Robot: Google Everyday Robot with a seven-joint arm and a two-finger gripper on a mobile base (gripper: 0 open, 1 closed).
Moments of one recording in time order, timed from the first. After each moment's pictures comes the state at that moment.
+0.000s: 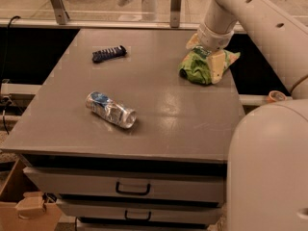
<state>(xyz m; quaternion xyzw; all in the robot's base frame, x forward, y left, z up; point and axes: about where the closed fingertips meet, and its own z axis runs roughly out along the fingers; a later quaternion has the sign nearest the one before) 0.723 -0.170 0.844 -0.83 0.53 -0.08 0.12</state>
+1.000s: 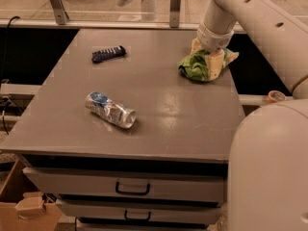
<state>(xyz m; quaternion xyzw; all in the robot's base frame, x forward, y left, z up) 0.716 -0.172 0.842 -0.84 0.52 -0.08 0.11</state>
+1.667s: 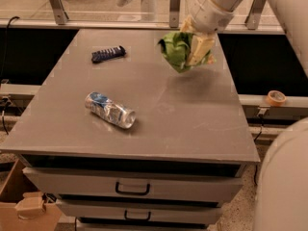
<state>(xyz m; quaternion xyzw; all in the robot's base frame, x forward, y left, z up) 0.647 -0.099 0.931 -0.84 0.49 0.02 0.22</state>
